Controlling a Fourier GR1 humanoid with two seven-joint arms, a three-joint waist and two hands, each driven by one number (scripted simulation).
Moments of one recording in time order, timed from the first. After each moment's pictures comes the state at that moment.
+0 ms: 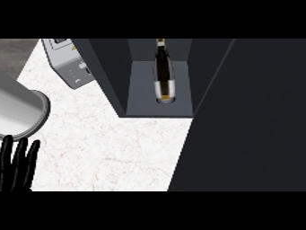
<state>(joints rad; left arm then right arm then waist) 0.34 0.66 -0.50 -2.13 0.69 0.49 -0.63 0.11 -0.02 0.47 -2.43 -0.21 0.30 0.72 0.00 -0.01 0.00</state>
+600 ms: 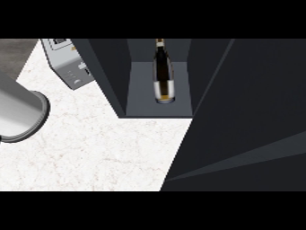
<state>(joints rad) 0.44 0.76 -0.25 -2.12 0.84 0.31 -0.61 0.09 -0.03 0.75 -2.45 -0.04 0.08 0.72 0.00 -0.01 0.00</state>
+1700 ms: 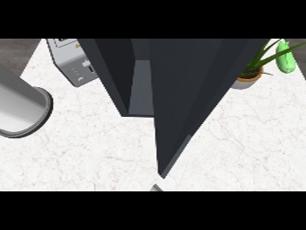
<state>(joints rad) 0.39 0.78 -0.11 -2.08 0.96 0.16 -0.49 -0.39 -0.19 0.89 -2.35 0.06 -0.38 0.75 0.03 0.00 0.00</state>
